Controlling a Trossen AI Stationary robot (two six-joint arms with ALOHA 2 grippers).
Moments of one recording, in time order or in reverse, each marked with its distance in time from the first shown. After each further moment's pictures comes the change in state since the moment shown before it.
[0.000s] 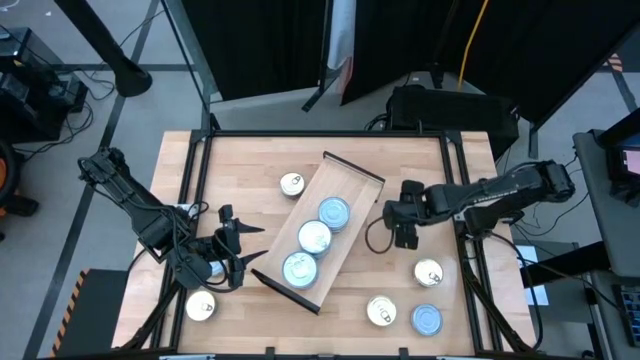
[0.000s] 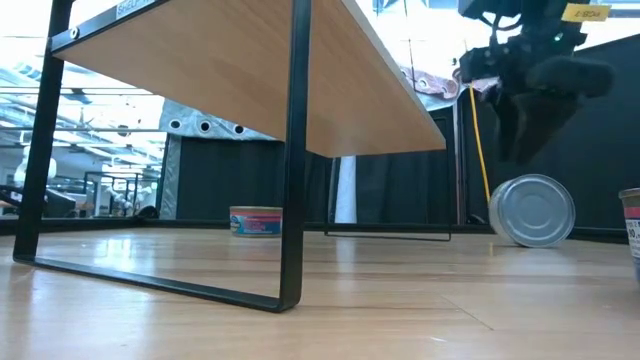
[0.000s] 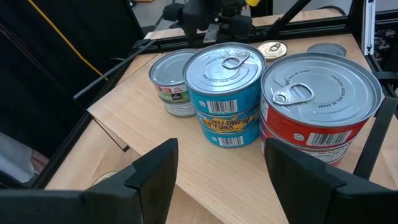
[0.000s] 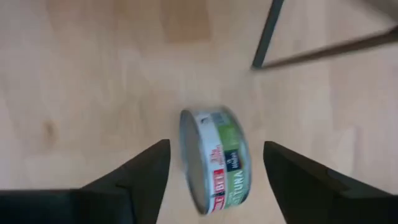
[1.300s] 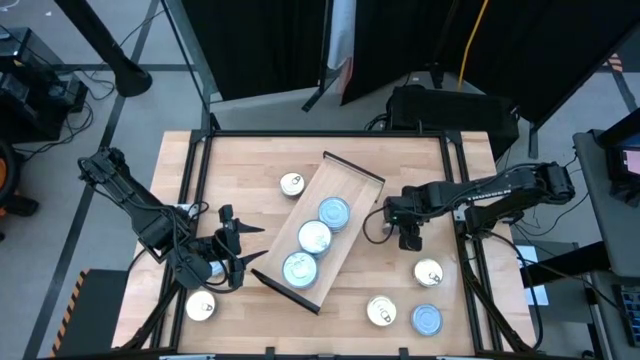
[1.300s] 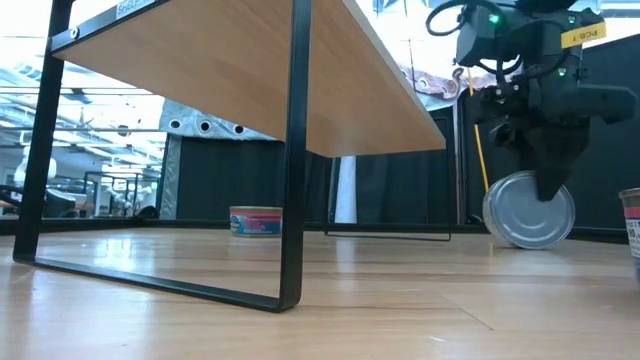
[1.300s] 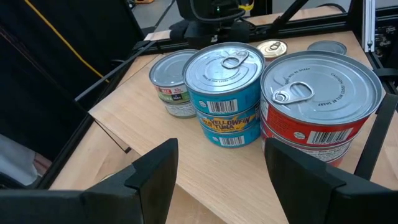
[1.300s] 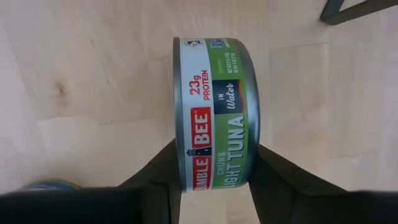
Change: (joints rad) left arm 0.000 0.000 0.000 0.000 0.000 0.019; right arm -0.118 0.000 -0.141 0.099 -0.234 -0.105
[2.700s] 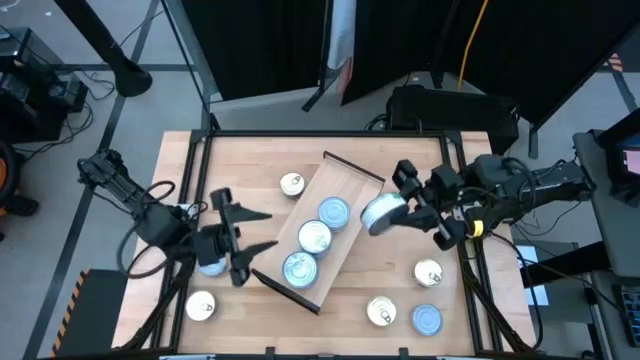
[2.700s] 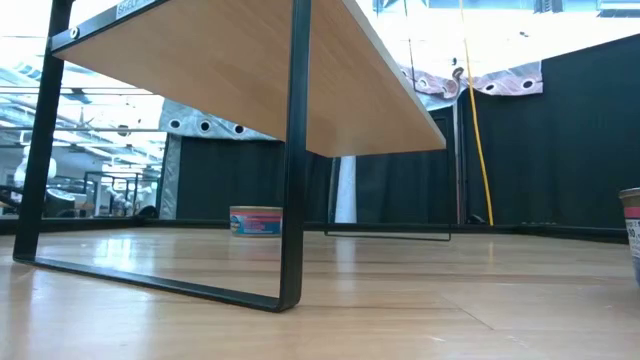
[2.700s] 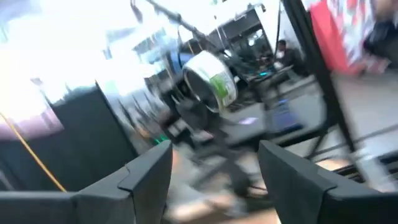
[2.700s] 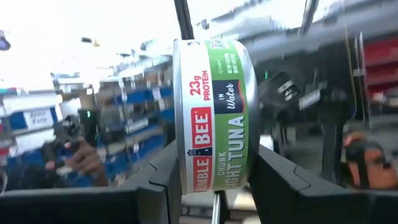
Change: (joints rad) left arm 0.086 0.002 0.000 1.050 0.137 1.084; right arm 0.158 -0.328 0.206 1.184 -0.248 0.124
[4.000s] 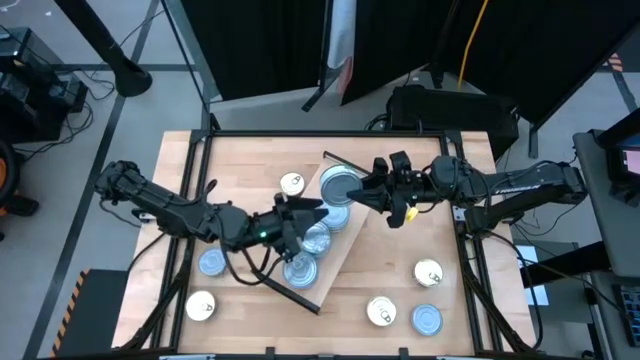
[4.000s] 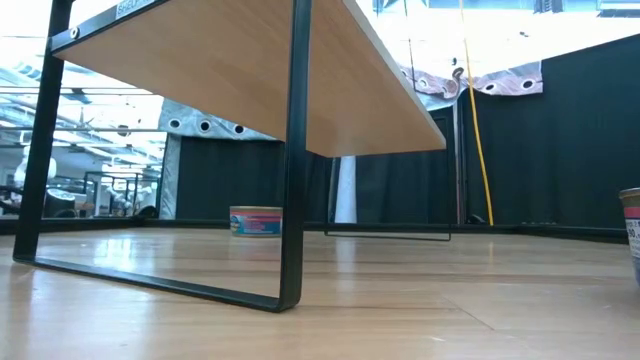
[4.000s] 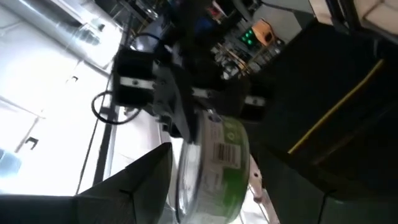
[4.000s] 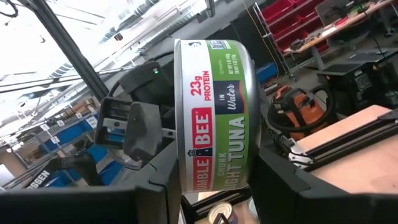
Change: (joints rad) left arm 0.245 0.263 0.148 -0.117 0.006 1.705; right arm -0.103 0.171 -0.001 0.024 0.226 0.299
